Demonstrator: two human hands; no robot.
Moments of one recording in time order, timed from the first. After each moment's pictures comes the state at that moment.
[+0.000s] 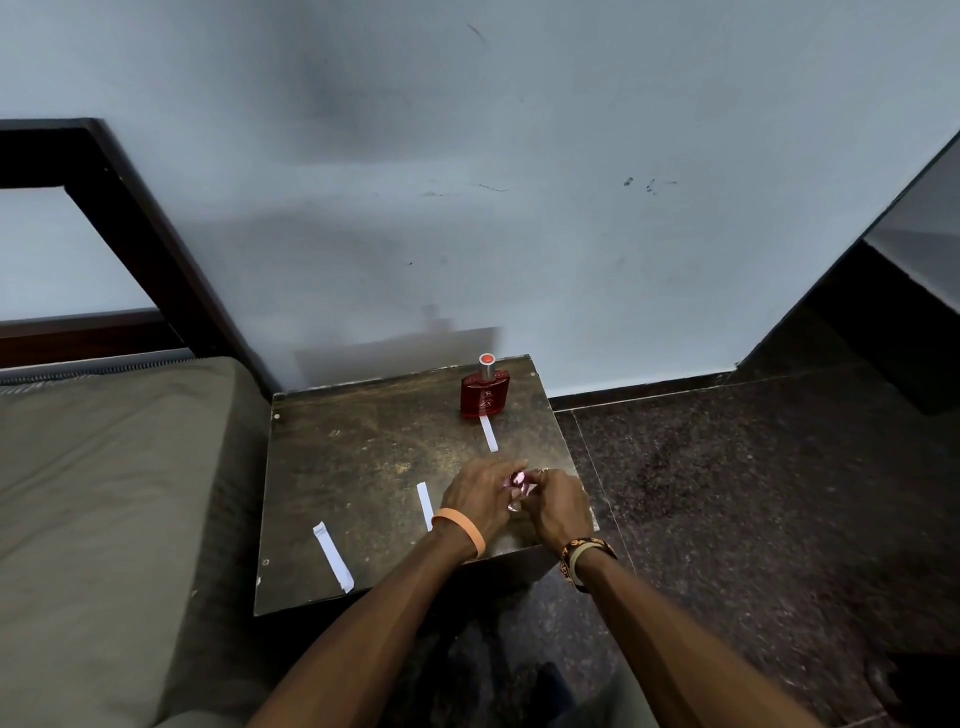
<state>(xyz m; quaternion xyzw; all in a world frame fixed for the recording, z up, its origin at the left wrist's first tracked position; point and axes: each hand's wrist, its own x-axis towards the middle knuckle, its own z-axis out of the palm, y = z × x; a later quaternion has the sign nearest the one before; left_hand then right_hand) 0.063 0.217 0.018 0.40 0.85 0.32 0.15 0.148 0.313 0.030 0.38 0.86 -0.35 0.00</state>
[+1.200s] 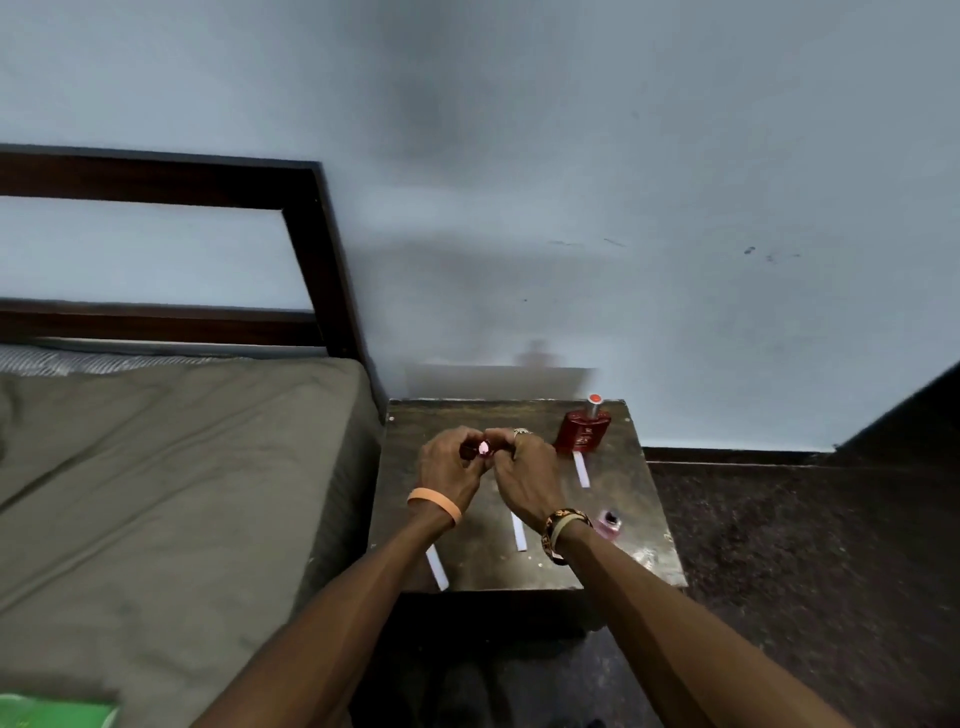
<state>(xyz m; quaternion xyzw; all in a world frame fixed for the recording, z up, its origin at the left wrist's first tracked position) -0.022 0.094 0.070 0.21 0.87 0.44 0.01 0.037 0.200 0.100 0.18 0.87 -0.45 -0.10</state>
